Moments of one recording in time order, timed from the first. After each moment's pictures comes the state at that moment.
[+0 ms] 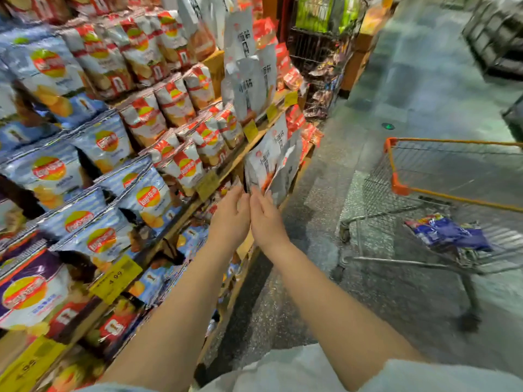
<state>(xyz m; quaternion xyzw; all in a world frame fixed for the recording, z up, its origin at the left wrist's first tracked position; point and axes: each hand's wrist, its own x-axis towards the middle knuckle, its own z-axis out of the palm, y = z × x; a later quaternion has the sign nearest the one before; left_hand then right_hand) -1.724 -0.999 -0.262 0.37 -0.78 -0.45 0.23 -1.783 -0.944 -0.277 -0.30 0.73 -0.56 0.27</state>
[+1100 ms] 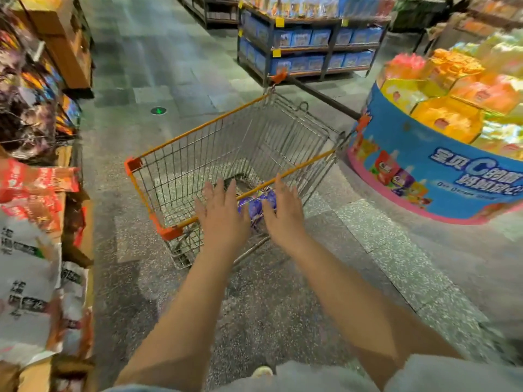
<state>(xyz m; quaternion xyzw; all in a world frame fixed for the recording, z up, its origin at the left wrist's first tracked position) -2.231 -0.678 -0.303 -0.02 -0.97 -0.24 0.06 -2.215 -0.554 -0.292 0.05 0.93 -0.36 -0.04</state>
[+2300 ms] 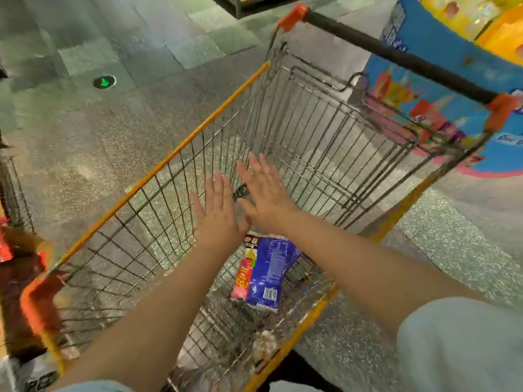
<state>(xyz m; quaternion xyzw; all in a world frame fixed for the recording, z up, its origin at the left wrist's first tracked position) -2.658 -0.671 -0.495 -0.18 -0.98 -0.11 0.06 -2.653 -0.531 -0.449 -0.08 0.98 -0.15 0.04</state>
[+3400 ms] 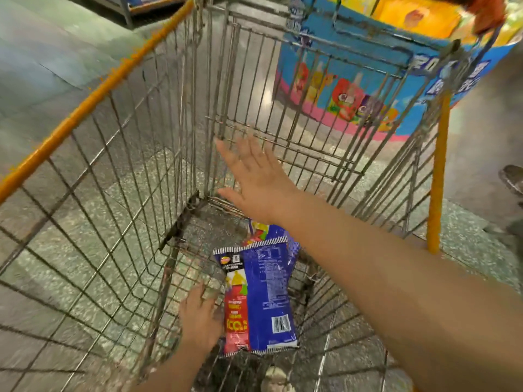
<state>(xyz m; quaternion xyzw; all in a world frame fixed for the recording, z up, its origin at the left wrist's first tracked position) -2.641 -0.718 -0.782 -0.25 -0.93 -0.11 -0.26 -2.678 -0.523 -0.529 0.09 0.99 -0.04 0.07</state>
